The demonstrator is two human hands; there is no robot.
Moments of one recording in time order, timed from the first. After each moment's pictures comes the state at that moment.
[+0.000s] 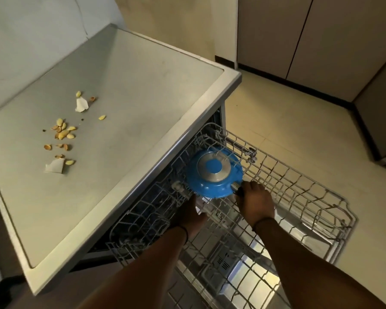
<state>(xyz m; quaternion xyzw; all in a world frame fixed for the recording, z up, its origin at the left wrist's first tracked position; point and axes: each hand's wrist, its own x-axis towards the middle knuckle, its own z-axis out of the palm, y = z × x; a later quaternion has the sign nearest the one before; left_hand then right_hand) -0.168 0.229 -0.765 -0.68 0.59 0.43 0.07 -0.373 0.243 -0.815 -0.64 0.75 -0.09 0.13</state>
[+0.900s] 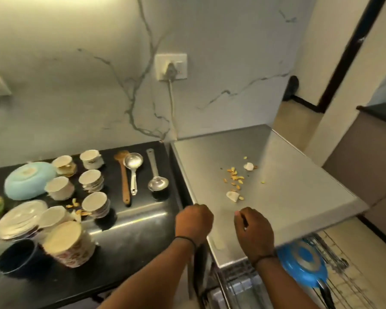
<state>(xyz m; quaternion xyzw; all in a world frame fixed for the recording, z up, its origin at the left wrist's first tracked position) 0.112 0.291 -0.485 -0.77 0.61 0.10 -0.14 -0.055 0.256 -0.523 -0.76 0.54 -0.35 0.10</state>
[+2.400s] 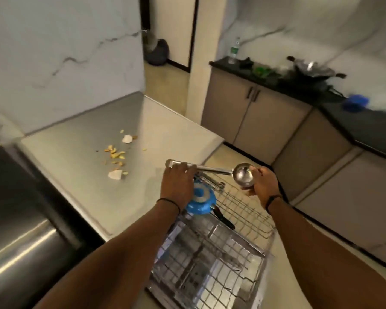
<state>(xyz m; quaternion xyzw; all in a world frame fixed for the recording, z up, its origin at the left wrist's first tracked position) -0.052 0.241 -0.481 -0.52 0.83 -0.01 -0.17 -0.288 0.289 -0.456 -0.33 0.75 -0.46 0.33</state>
